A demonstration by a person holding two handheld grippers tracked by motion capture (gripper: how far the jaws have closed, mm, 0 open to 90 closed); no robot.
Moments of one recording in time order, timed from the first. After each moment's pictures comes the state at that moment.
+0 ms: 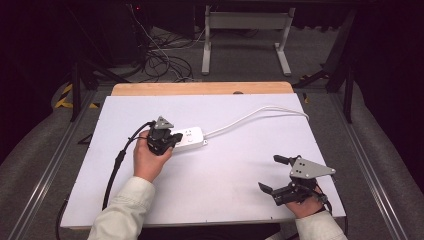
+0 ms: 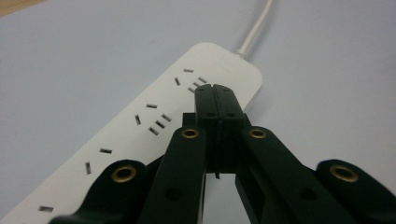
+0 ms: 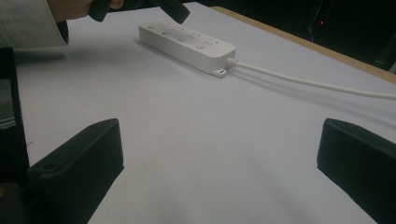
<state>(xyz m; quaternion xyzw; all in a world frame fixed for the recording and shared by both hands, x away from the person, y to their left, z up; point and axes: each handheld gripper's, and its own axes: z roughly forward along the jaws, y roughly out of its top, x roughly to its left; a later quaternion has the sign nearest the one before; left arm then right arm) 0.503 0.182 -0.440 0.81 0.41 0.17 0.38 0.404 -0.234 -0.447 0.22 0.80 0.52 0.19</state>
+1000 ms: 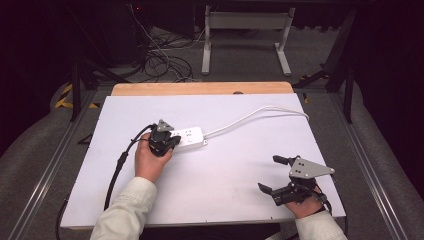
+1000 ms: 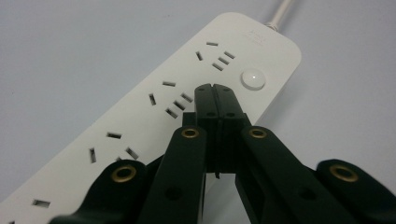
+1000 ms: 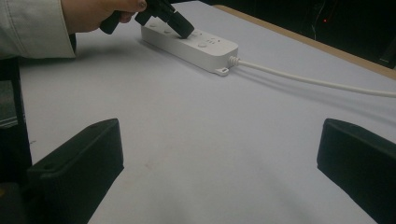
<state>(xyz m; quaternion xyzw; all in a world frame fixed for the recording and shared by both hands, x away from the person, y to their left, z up) 0.512 0.184 -0.463 0.82 0.42 0.18 0.36 0.405 -0.233 -0.448 0.22 0.81 0.52 0.19</state>
